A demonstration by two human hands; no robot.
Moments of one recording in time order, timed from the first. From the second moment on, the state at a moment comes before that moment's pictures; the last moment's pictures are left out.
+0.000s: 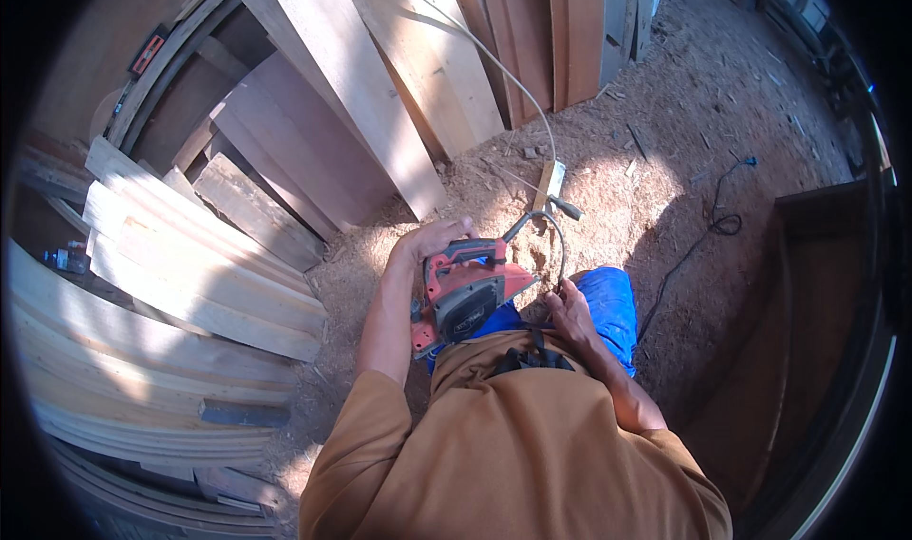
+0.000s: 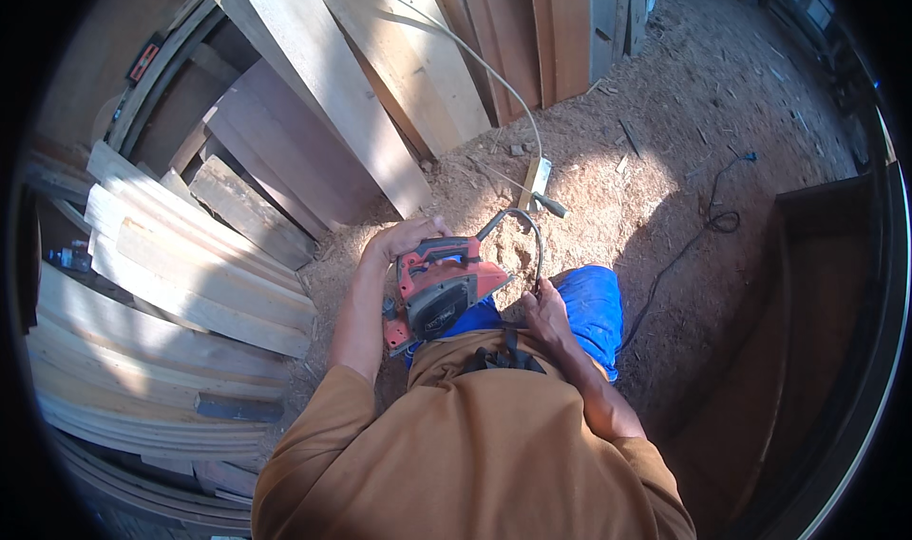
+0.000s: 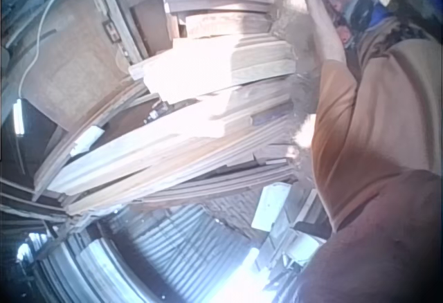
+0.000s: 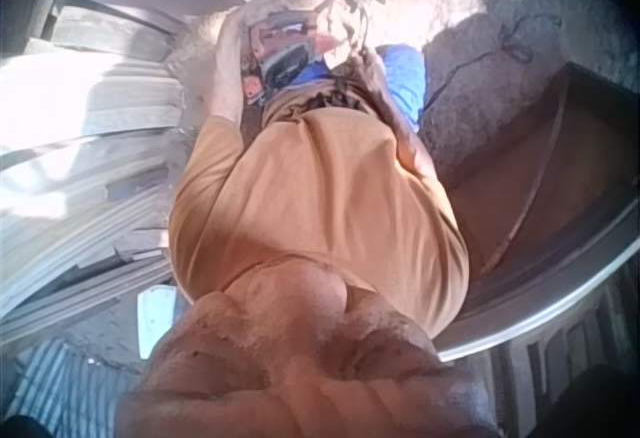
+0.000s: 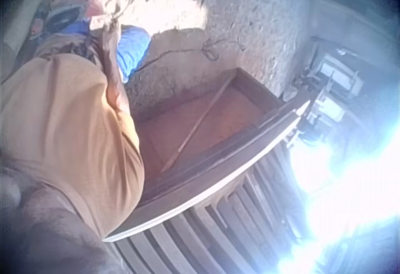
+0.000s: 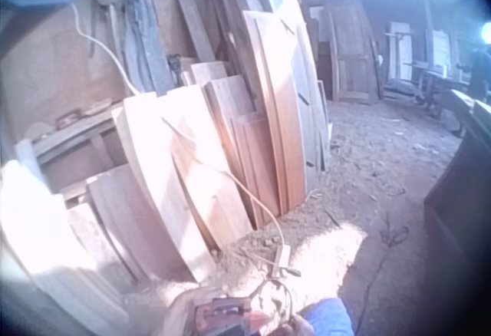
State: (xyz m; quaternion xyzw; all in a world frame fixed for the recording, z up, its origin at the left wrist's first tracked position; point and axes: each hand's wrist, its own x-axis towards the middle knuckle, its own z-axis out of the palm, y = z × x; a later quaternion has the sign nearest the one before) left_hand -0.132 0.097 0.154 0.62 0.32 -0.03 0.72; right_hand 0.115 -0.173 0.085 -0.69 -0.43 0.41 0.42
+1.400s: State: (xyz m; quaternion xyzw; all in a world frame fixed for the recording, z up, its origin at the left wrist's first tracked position) left_hand -0.134 0.098 0.161 0.61 0.29 -0.05 0.73; right_hand 0.118 -0.173 0.096 -0.68 -0.39 0.47 0.41
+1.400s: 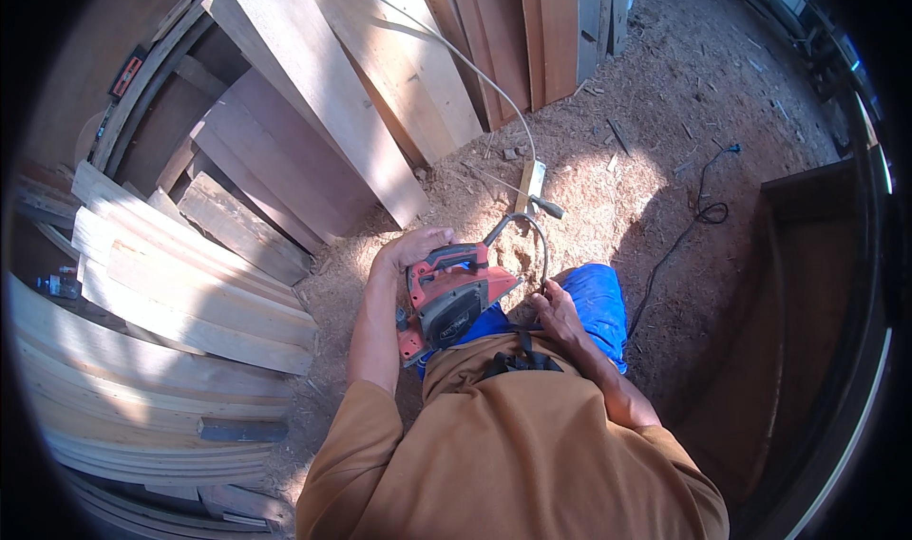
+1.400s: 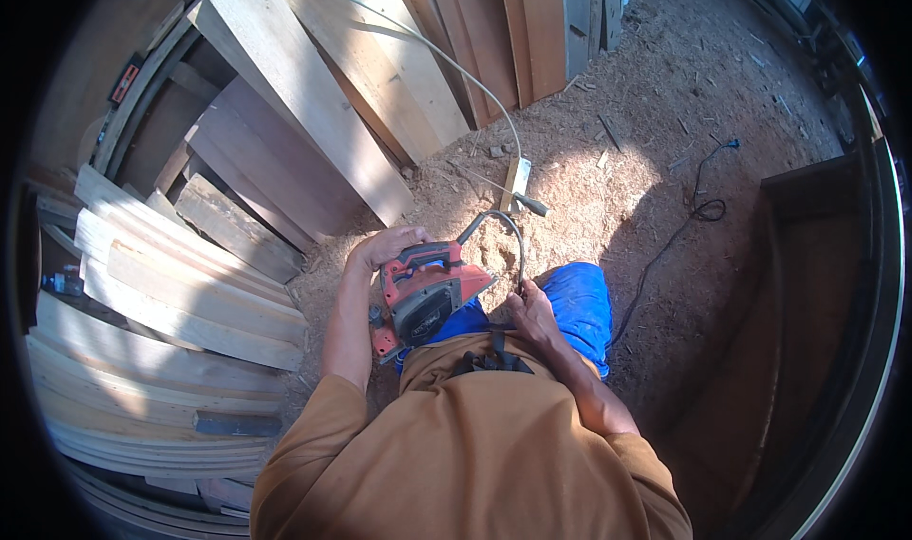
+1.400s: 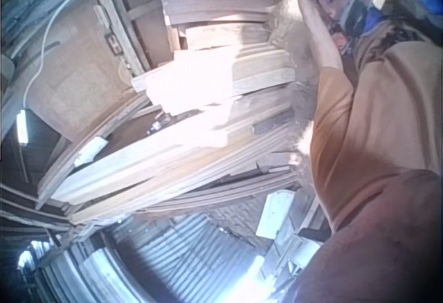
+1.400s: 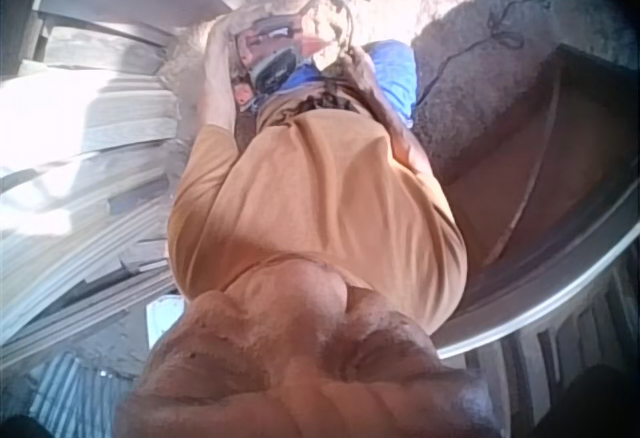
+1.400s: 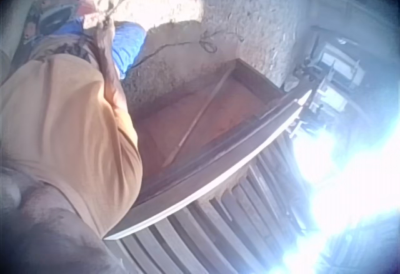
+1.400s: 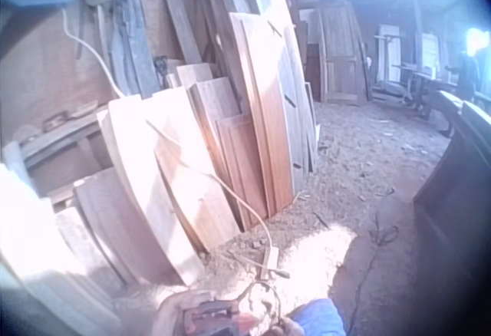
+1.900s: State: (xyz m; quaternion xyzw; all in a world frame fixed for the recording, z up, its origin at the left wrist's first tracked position) left_hand -0.134 0.100 0.155 0.60 0.27 -0.03 0.75; right_hand 0.110 -0.167 0.122 -0.80 -0.45 0.23 0.32
